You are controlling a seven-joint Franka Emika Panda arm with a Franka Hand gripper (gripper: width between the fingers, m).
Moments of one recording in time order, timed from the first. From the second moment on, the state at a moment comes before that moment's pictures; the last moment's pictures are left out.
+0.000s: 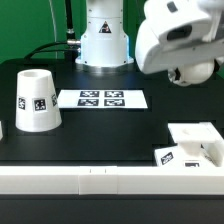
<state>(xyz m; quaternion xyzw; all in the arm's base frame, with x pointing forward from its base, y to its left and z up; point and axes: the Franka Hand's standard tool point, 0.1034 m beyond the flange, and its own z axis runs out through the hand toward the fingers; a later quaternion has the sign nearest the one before) 0.537 0.118 0.130 -0.96 -0.09 0.25 0.07</state>
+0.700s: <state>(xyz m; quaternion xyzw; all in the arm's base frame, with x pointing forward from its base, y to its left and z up) 0.572 0.104 0.126 -0.99 -0.09 -0.03 0.06</state>
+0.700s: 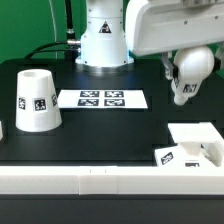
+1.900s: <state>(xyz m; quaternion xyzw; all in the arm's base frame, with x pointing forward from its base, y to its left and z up) 0.625 0.096 0.151 -0.97 -0.12 -0.20 0.04</state>
